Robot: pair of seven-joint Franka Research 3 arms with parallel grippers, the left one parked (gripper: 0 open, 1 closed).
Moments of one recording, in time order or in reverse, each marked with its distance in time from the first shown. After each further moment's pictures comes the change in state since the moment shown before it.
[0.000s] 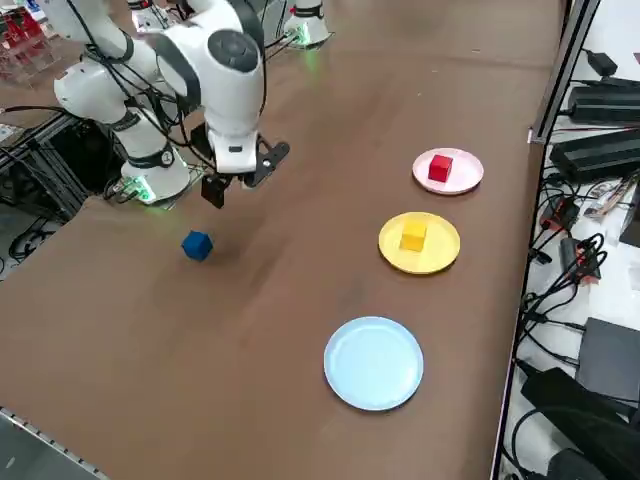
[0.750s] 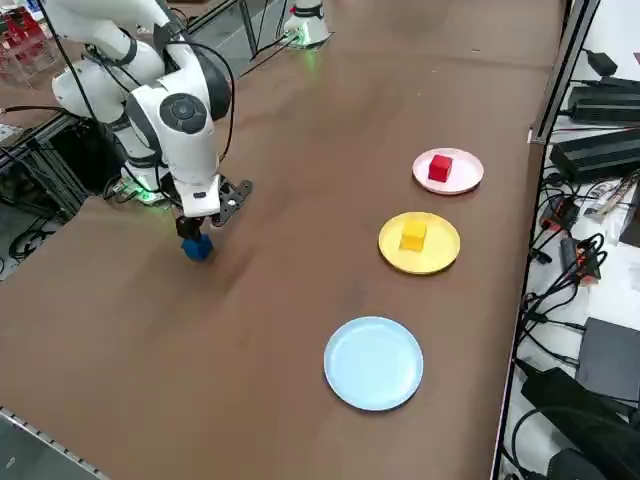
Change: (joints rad) arm -0.153 -0.002 -0.003 -0.230 -0.032 0.296 -0.173
